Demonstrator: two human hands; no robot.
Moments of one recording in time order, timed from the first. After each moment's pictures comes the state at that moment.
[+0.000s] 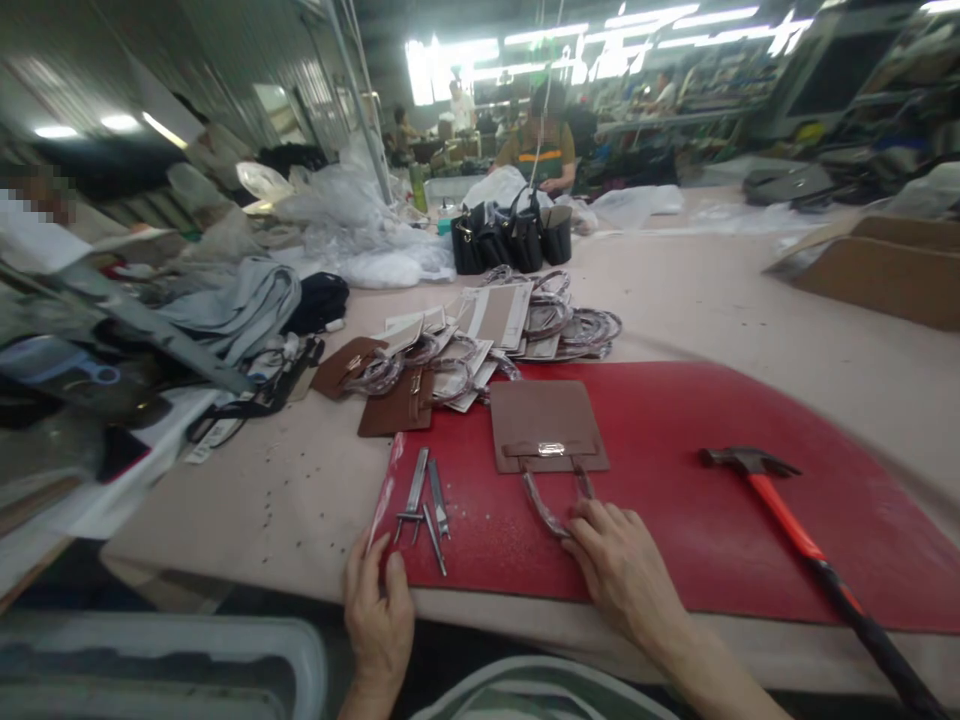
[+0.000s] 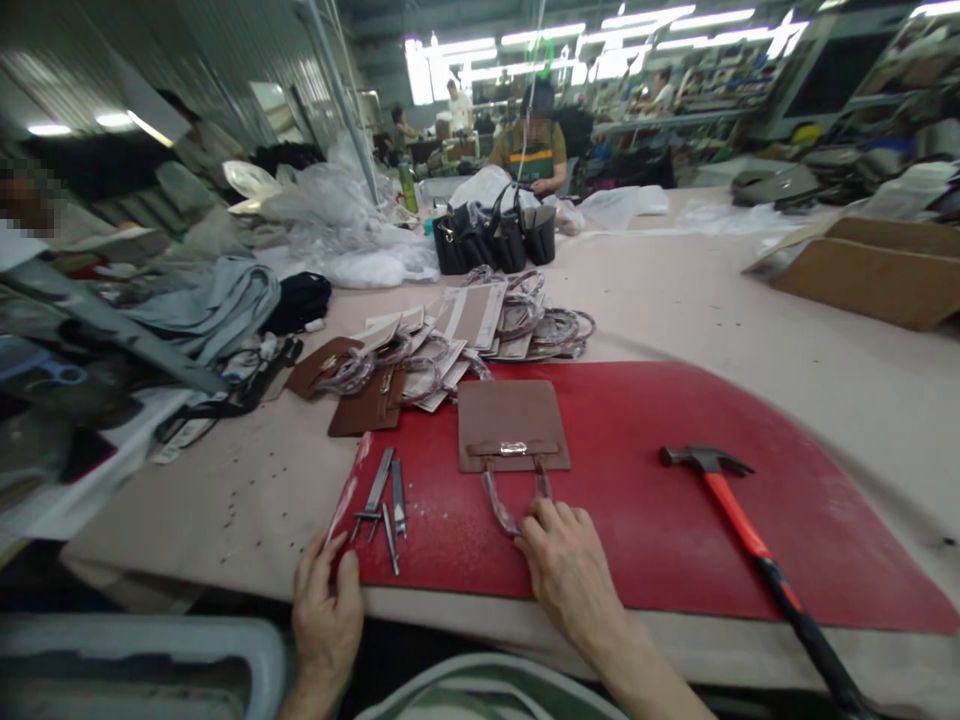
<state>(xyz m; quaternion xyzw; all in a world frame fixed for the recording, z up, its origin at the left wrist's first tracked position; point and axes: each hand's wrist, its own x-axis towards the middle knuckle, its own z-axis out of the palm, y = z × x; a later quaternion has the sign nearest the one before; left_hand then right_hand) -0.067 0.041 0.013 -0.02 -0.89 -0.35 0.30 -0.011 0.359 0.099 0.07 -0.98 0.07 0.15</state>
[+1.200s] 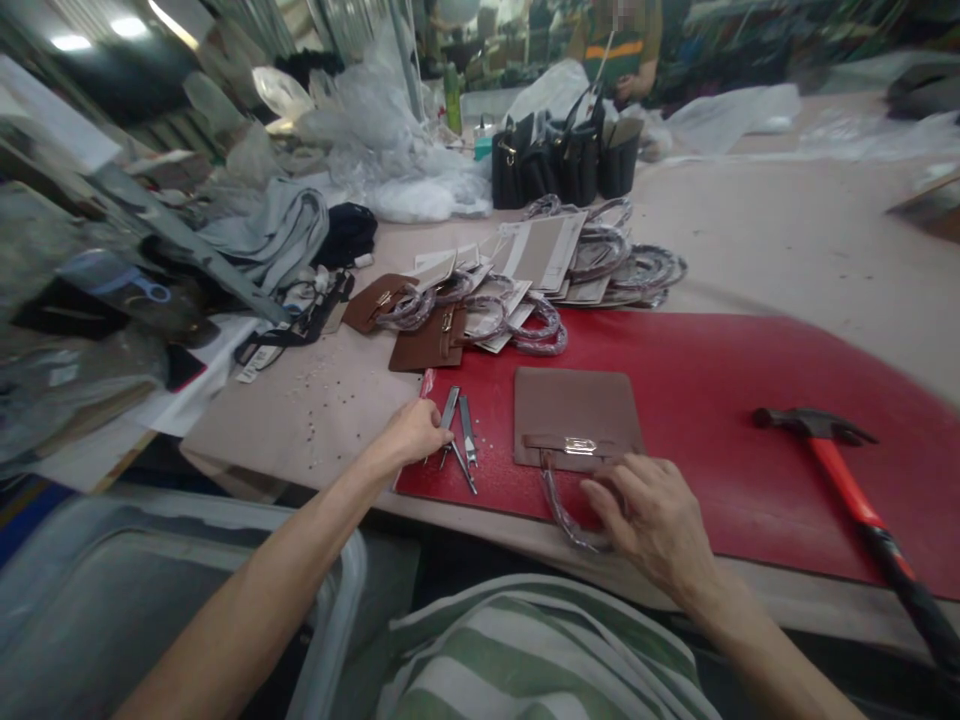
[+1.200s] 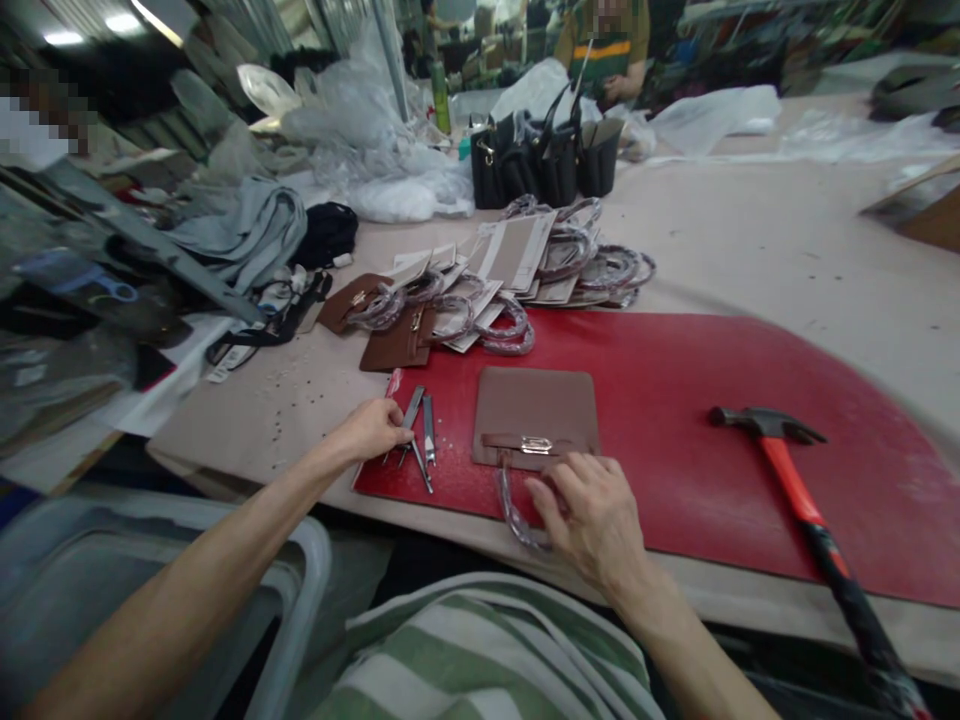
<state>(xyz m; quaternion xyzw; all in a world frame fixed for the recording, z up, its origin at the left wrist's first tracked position) -0.185 0.059 0.135 -0.07 -0.97 -0.14 -0.21 -0.011 0.340 0.123 0.13 -0.95 0.19 0.22</state>
